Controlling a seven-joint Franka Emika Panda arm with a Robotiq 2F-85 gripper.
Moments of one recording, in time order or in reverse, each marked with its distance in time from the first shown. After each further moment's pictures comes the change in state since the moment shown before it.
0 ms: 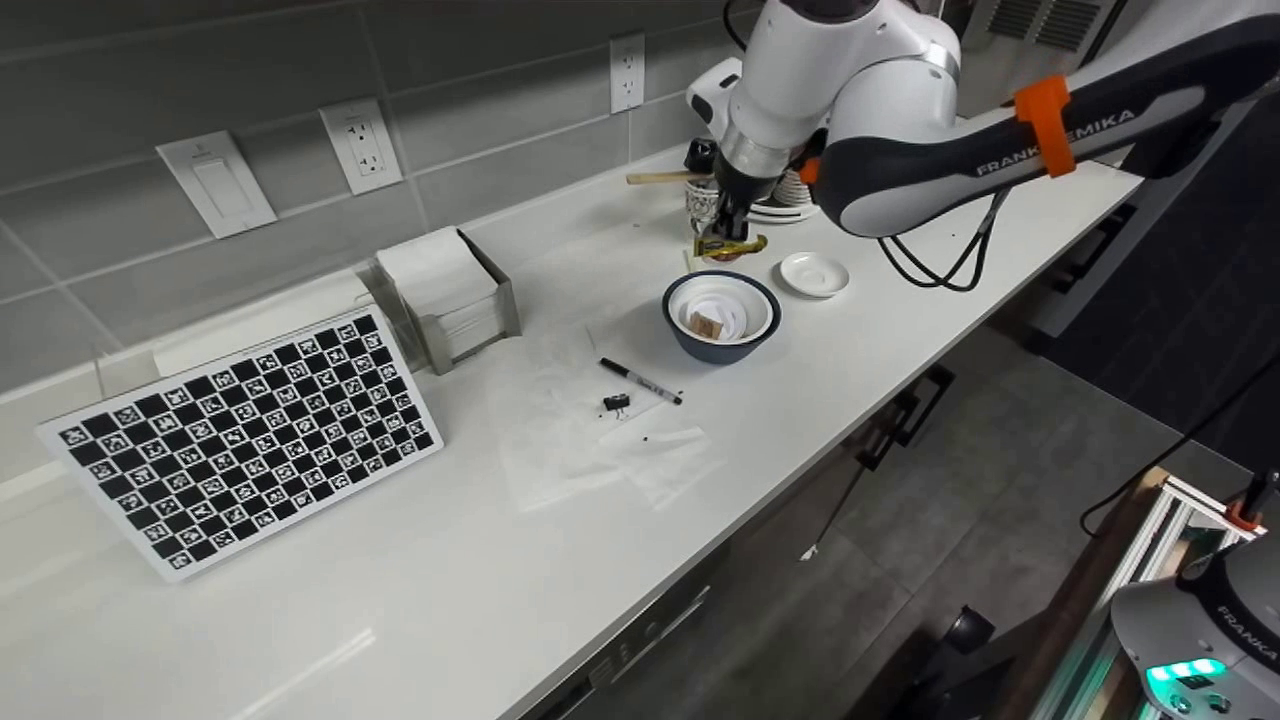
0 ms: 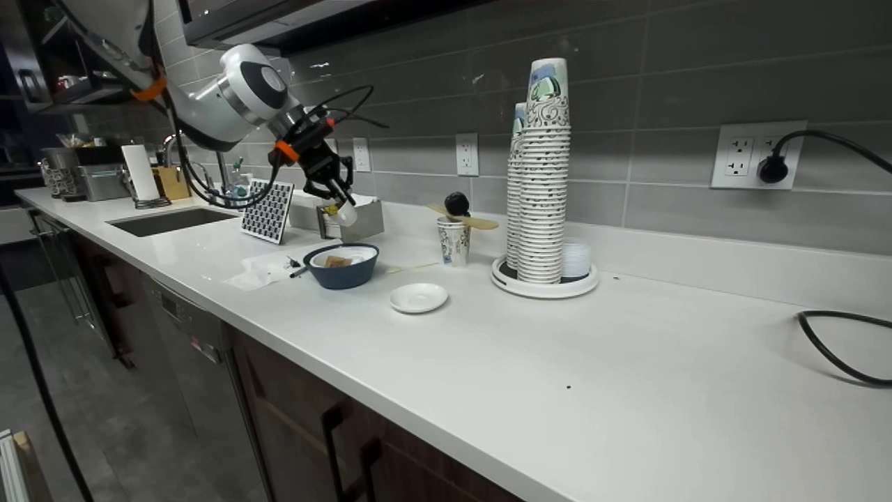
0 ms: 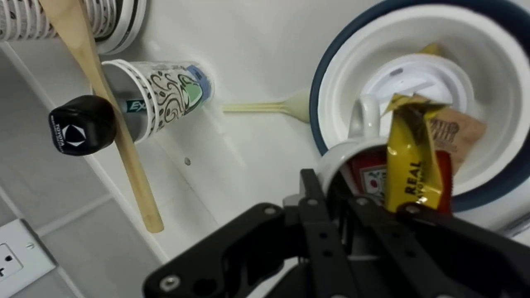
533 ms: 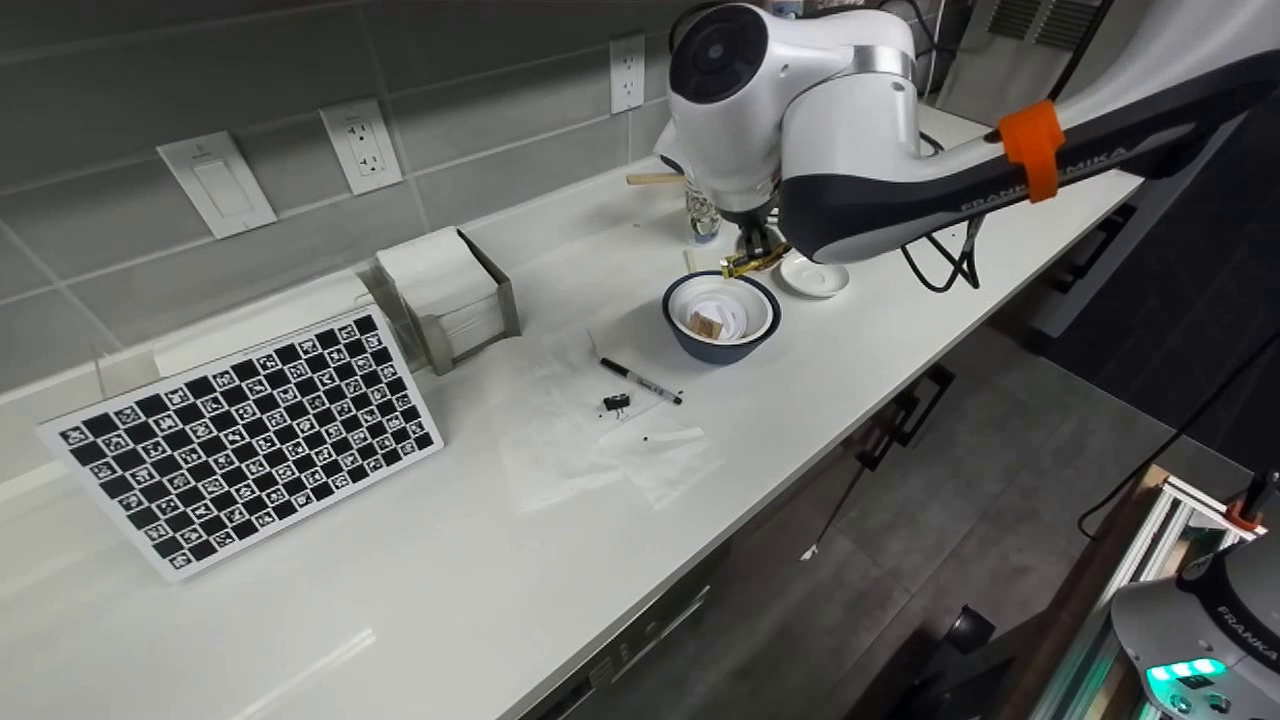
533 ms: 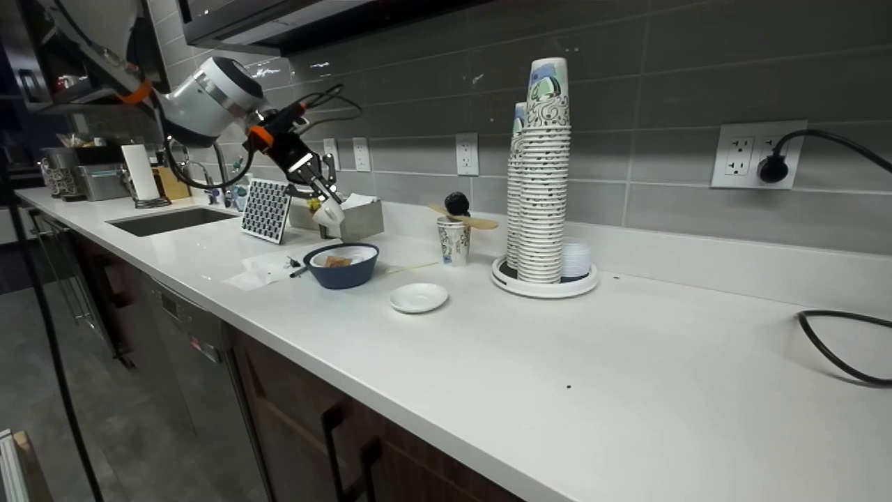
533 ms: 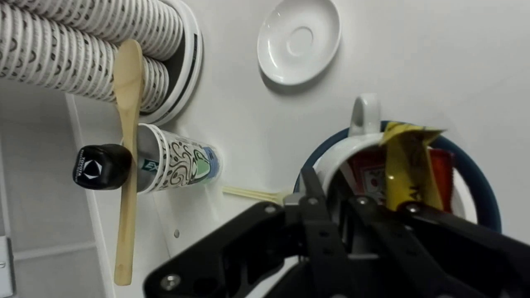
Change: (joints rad) arm 0.094 0.060 0.072 0.126 -0.202 -0.513 -0.006
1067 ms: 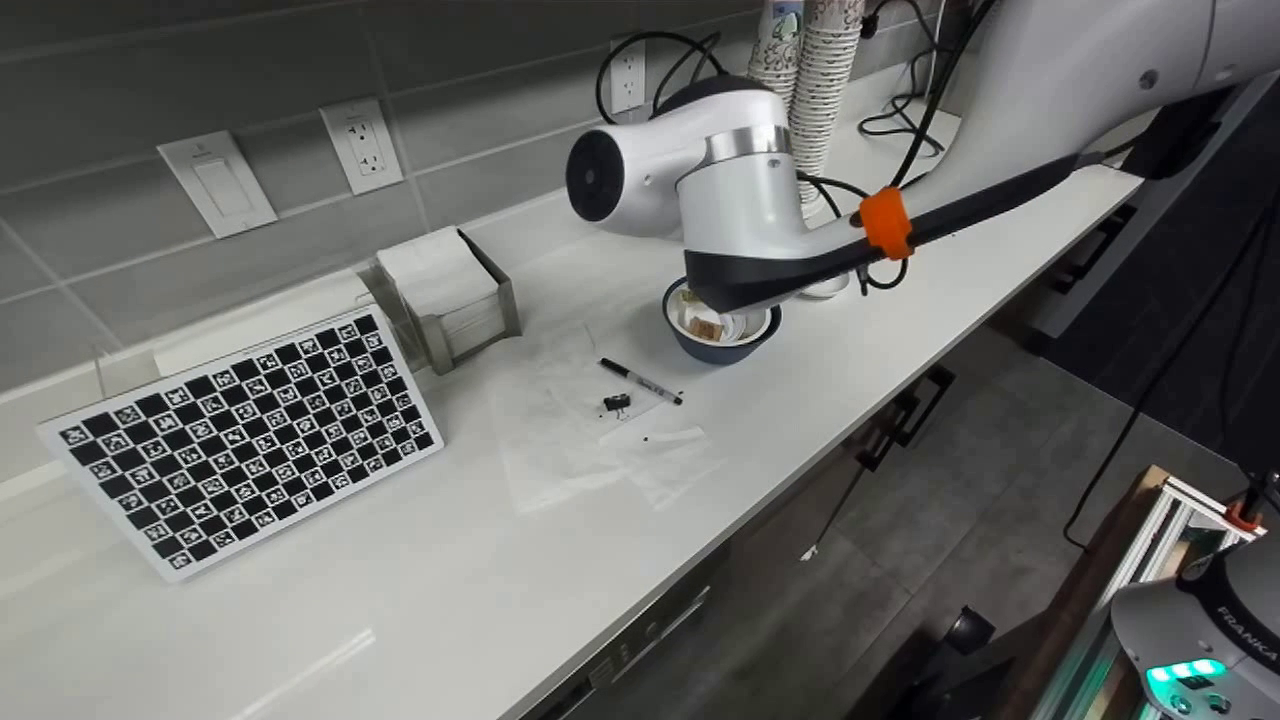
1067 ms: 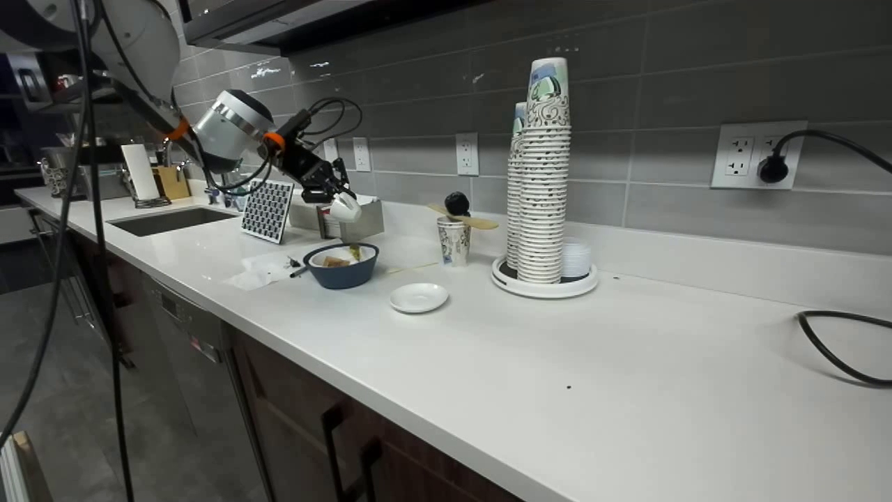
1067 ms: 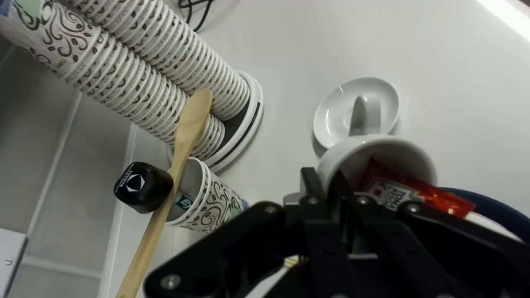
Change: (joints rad) arm 0.074 0.267 0.016 0.275 -0.243 -0.366 -0.088
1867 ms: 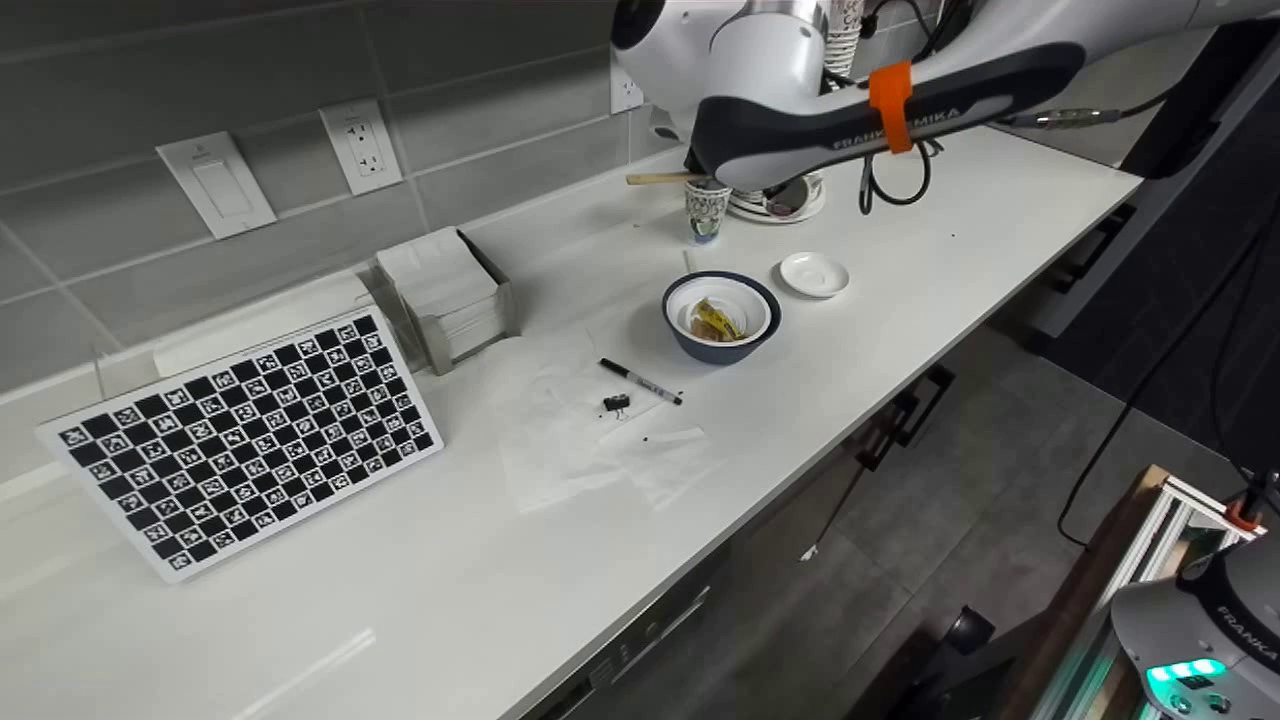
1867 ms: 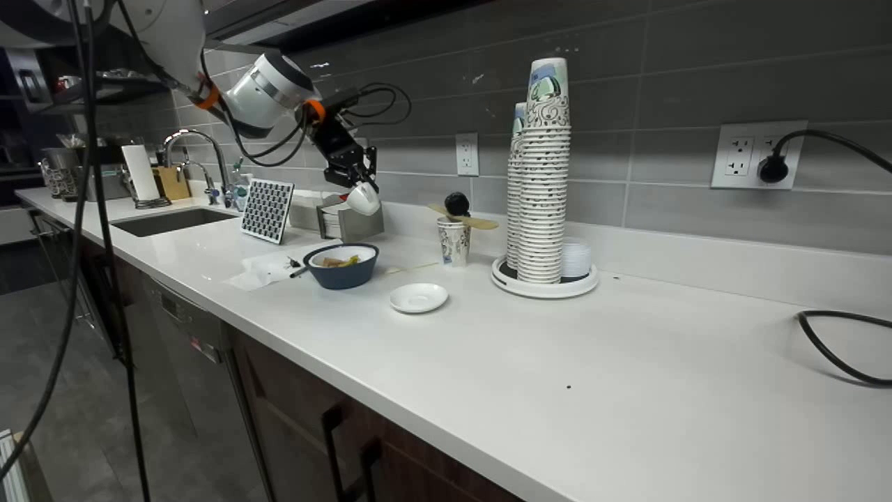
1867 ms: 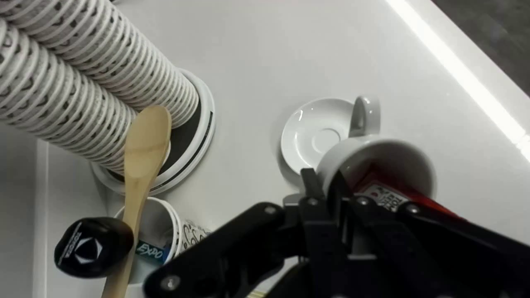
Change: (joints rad) arm -0.190 -0.018 0.028 0.140 0.238 0.000 -0.310
